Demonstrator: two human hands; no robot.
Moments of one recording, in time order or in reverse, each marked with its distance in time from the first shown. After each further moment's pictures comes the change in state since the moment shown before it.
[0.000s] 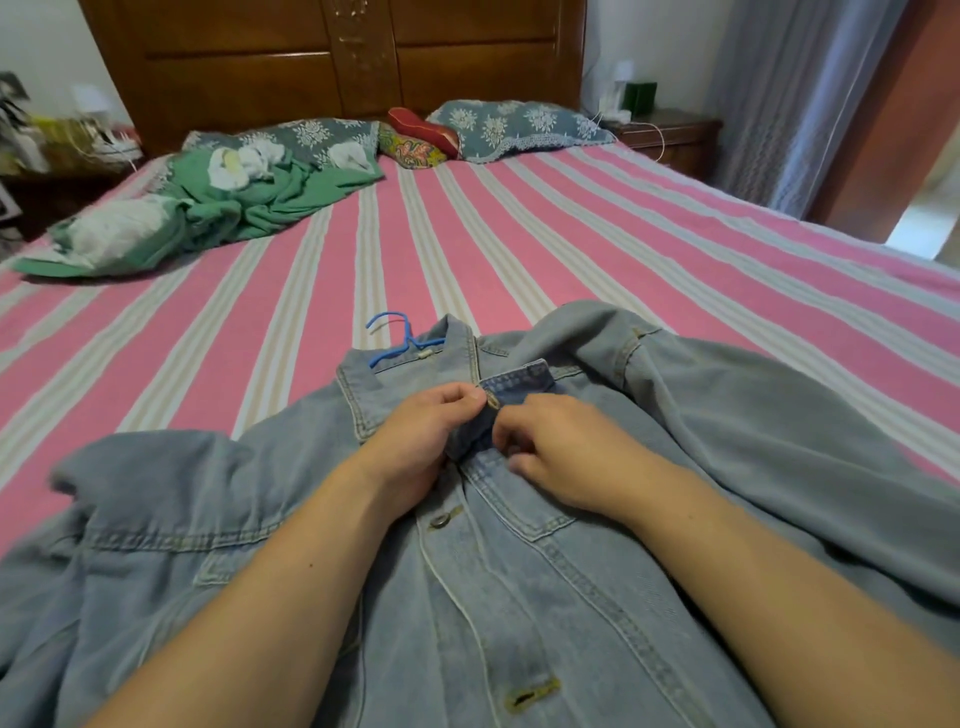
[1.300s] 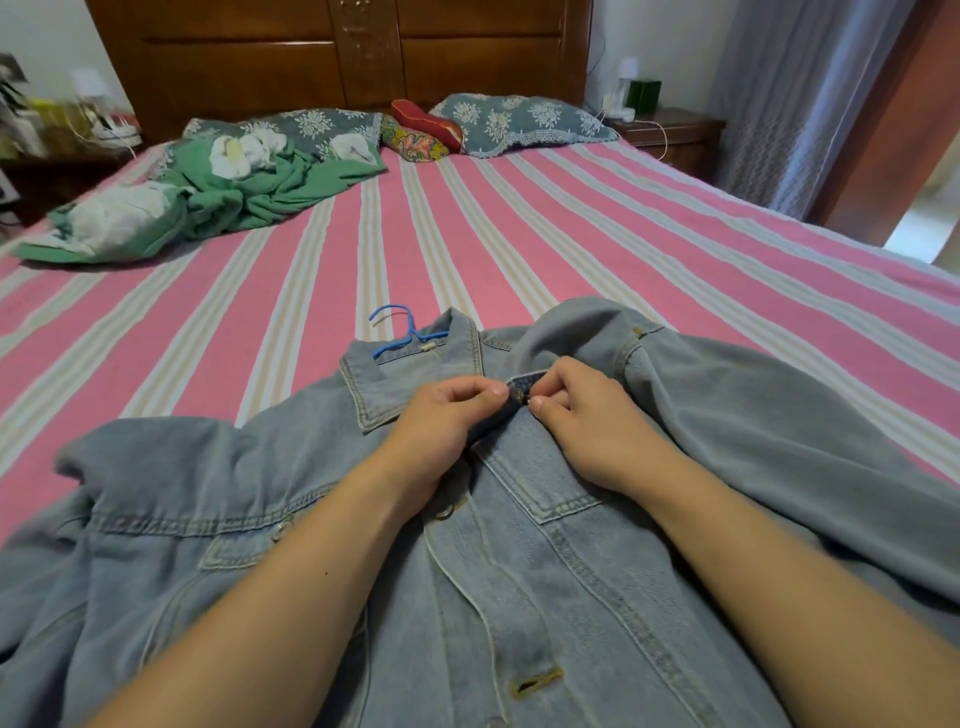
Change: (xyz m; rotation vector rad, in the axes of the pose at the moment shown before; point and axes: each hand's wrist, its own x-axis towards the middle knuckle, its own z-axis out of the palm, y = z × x) left_hand -0.009 -0.003 0.011 0.024 0.031 0.119; right_hand -0.009 -0.007 -0.015 0.448 0.257 0.302
